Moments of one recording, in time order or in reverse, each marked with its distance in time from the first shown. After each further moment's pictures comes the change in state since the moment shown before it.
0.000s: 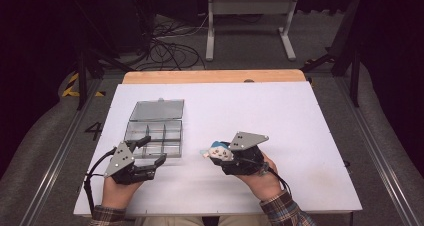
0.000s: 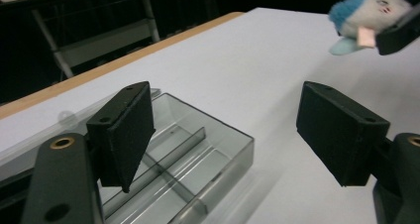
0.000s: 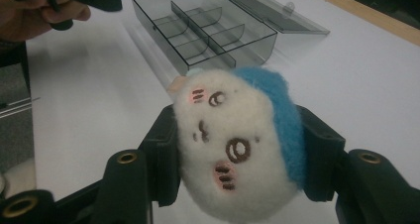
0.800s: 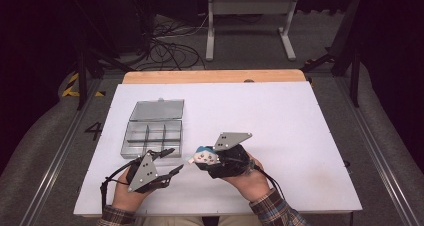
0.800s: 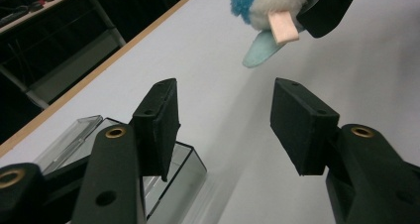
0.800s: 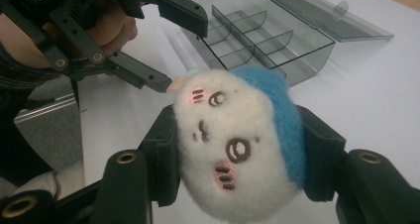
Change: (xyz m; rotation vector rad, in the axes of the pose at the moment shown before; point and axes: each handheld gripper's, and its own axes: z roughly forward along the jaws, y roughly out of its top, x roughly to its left) left arm -0.035 0.004 0.019 0.058 -0.101 0.279; right arm 0.017 0.018 0.022 0.028 0.126 0.015
